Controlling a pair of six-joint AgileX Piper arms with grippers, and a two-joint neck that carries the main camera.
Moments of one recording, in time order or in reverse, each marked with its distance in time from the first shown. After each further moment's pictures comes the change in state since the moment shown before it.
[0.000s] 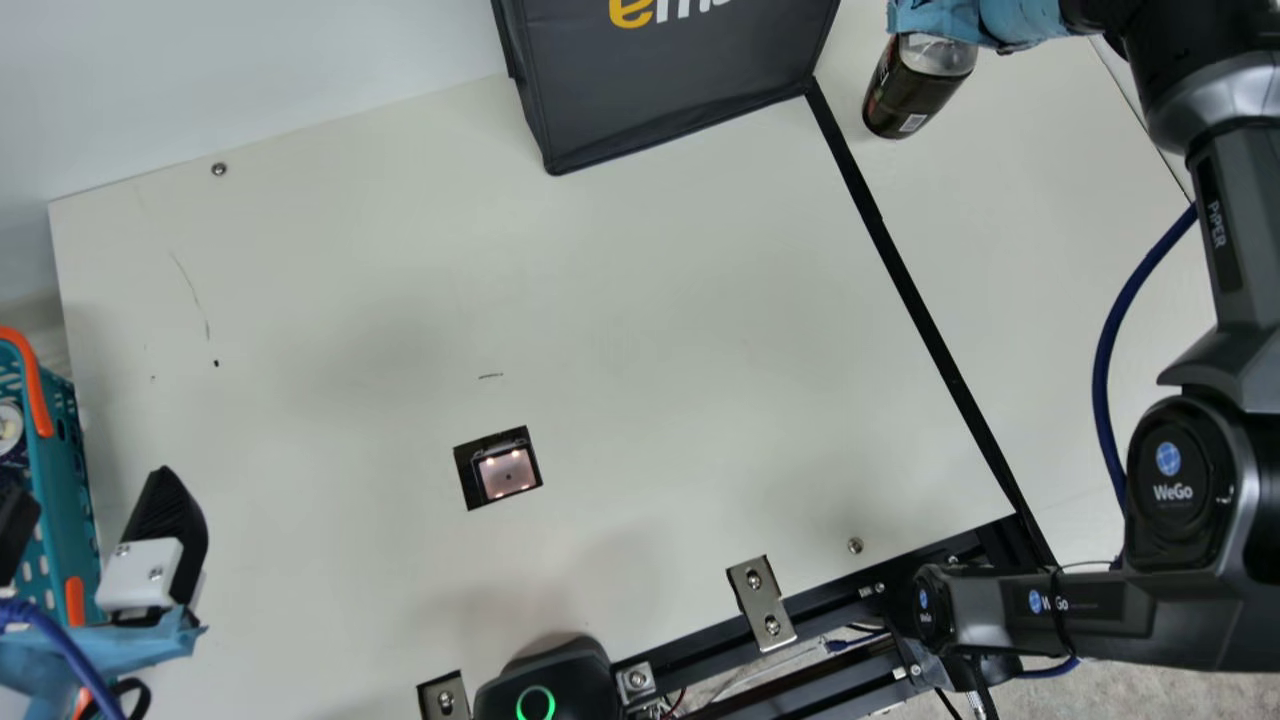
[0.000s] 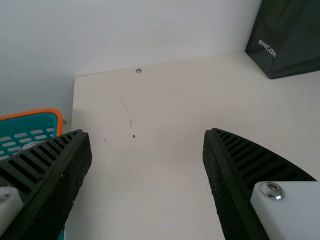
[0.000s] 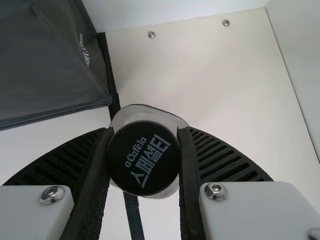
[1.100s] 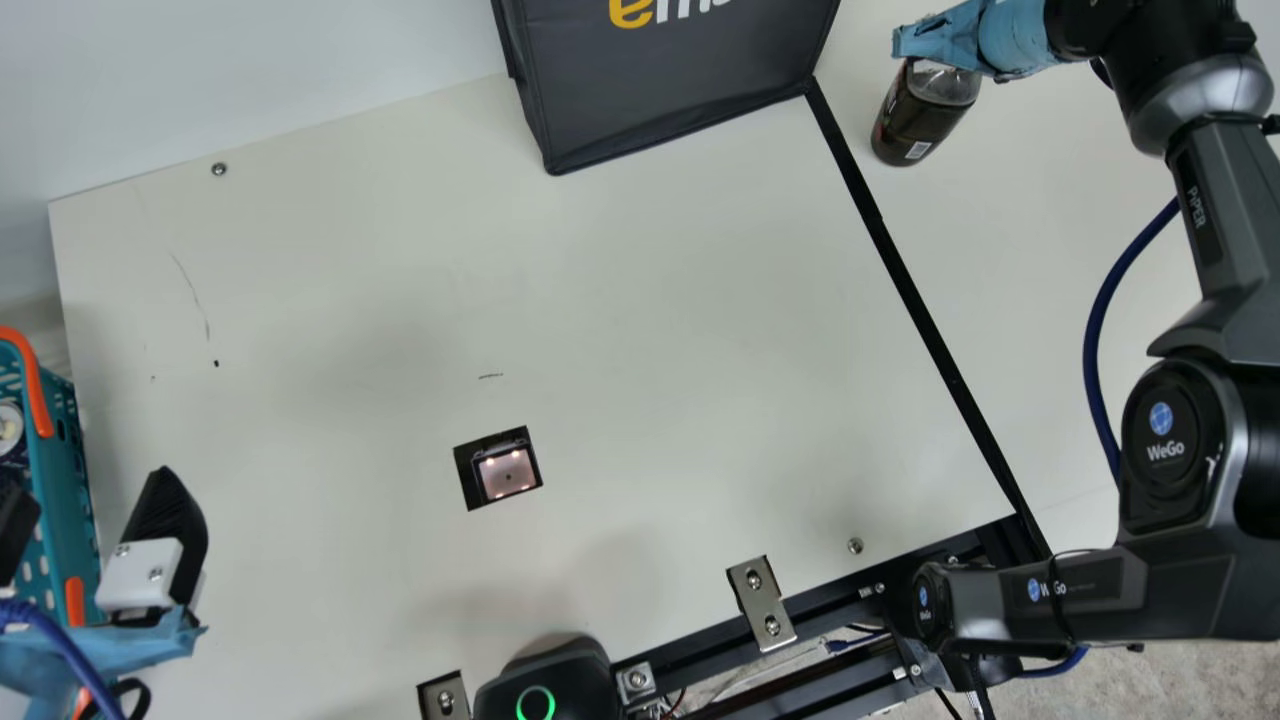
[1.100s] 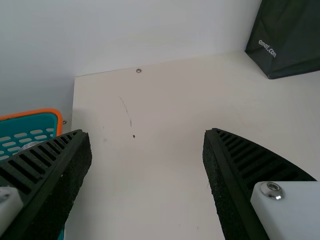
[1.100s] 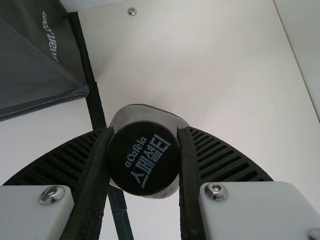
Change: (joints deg) left arm 0.0 0.0 0.0 0.0 0.0 0.0; right arm -1.9 2.9 3.9 -0.7 -4.3 1.6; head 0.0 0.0
